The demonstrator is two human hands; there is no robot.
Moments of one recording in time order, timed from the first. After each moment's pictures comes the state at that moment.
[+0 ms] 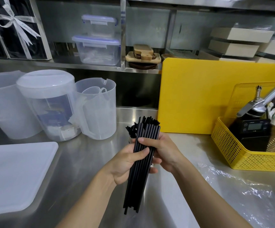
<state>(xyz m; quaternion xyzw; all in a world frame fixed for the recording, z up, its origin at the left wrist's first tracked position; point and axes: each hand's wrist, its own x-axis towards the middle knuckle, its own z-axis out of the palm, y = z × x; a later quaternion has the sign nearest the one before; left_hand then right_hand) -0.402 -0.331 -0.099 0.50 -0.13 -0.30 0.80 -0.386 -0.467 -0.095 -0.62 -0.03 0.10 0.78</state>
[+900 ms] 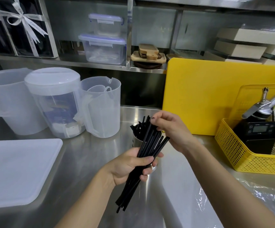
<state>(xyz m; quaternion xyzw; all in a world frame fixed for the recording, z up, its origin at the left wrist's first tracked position) -0.395 -0.318 -0.118 0.51 -0.17 -0.38 0.75 -0.363 -0.477 -0.059 -0.73 -0.09 0.00 0.68</state>
